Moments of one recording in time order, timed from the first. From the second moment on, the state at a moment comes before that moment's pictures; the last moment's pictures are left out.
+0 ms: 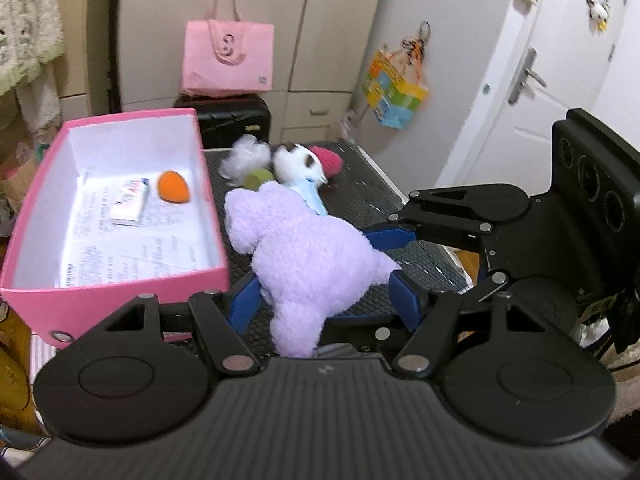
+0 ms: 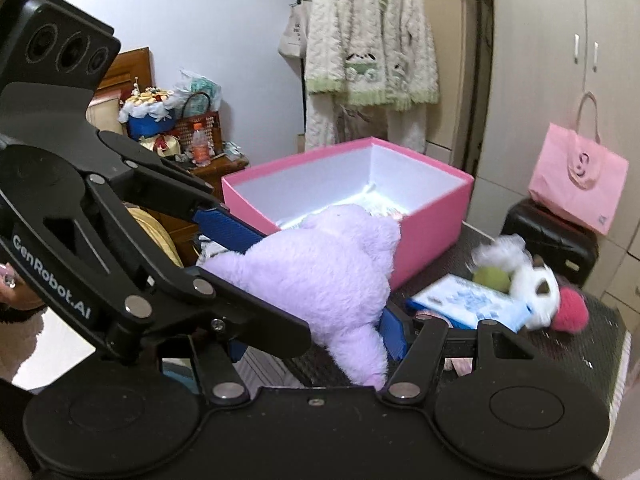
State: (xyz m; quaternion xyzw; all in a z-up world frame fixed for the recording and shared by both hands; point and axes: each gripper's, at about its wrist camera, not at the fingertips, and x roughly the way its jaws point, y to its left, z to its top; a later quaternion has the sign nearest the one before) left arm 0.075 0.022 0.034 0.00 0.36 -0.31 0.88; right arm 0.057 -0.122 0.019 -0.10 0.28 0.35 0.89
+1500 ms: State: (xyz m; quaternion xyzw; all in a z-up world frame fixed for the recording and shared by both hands) left arm 0.227 0.091 -0.016 -0.09 0.43 -0.20 0.88; right arm 0.202 -0.057 -0.005 -0.19 0.30 0.37 0.86
